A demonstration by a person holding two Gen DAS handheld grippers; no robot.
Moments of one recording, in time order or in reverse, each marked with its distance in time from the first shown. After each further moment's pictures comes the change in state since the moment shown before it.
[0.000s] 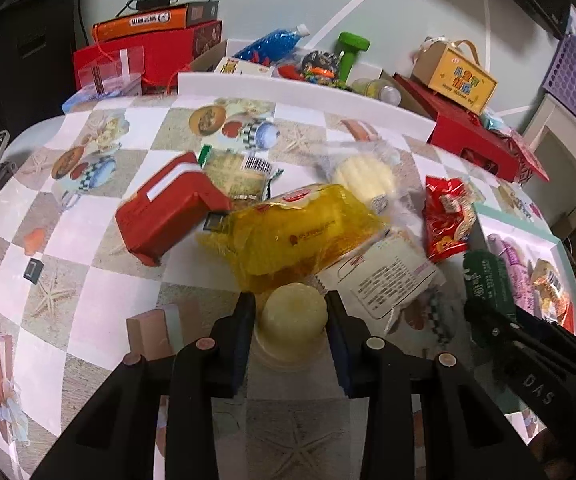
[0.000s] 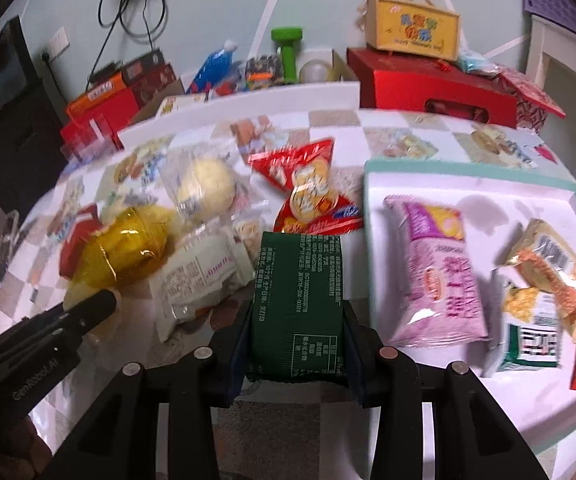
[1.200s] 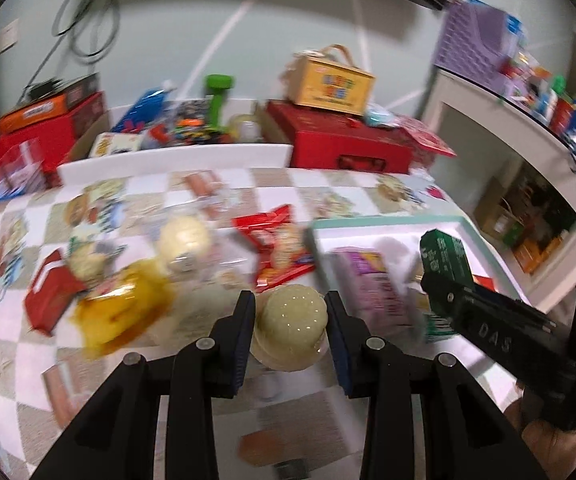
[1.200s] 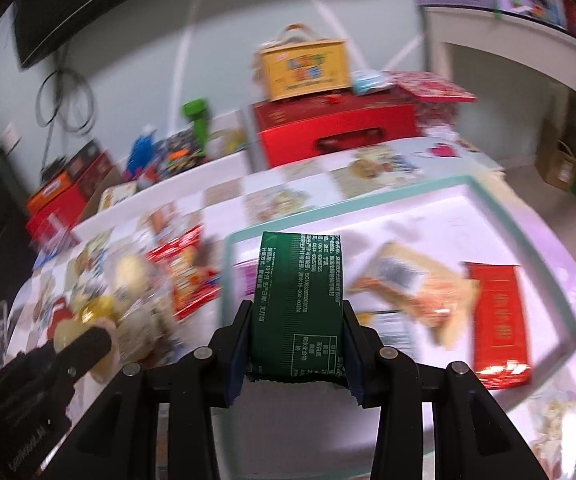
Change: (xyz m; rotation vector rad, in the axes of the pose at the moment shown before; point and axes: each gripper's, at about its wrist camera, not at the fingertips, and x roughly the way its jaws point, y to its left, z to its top) left arm -0.038 -0.125 0.006 0.254 -0.102 -0.226; right arm -0.063 -0.110 0.005 0.260 -0.146 -0.146
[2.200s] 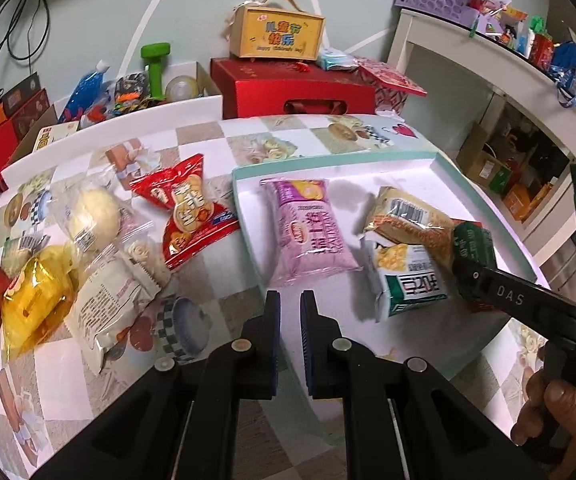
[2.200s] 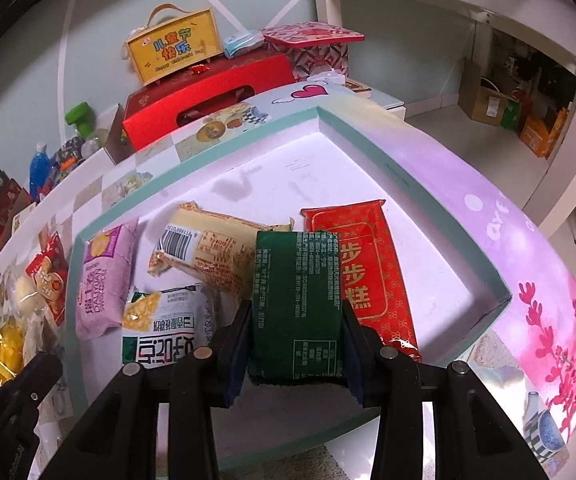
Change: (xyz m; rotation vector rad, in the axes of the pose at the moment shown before) left arm 0.049 -0.054 -0.018 0.099 0.141 -0.029; right arm 0.025 -0.091 -0.016 0.152 0.137 -0.199
